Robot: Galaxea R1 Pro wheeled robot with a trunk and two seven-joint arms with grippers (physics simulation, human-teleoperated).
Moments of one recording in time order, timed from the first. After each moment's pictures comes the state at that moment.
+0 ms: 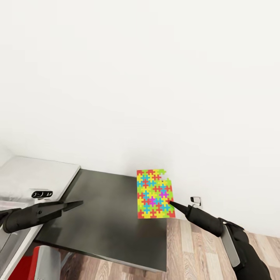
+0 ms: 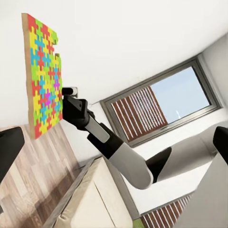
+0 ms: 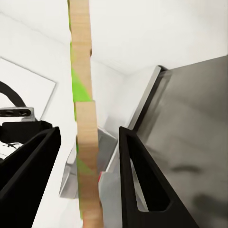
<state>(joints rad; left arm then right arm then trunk) -0.30 0.43 0.19 -1.45 0.57 1.04 -1.57 -0.35 -0.06 -0.25 -1.18 -0.35 0.68 1.28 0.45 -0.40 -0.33</state>
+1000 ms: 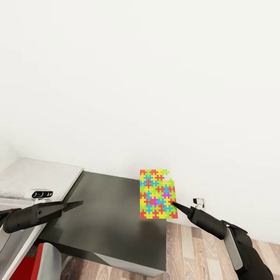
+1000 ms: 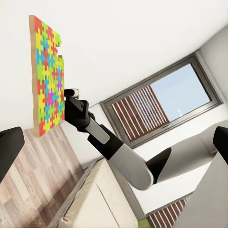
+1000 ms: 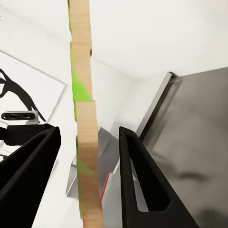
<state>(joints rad) -0.30 0.43 0.18 -1.45 0.57 1.04 -1.57 -0.34 -0.06 -0.28 -1.18 -0.35 0.68 1.31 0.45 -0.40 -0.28</state>
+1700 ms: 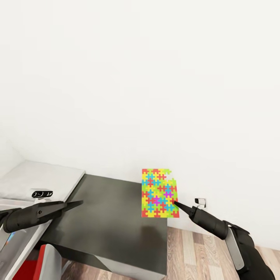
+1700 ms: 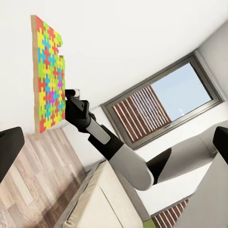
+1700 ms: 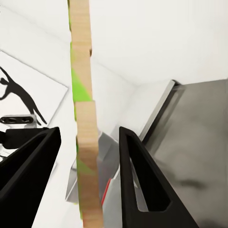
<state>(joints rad) -0.30 0.43 0.19 -1.45 0.57 1.04 -1.57 -0.34 -0.06 -0.30 -1.18 -0.35 0.68 1.31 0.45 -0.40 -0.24</state>
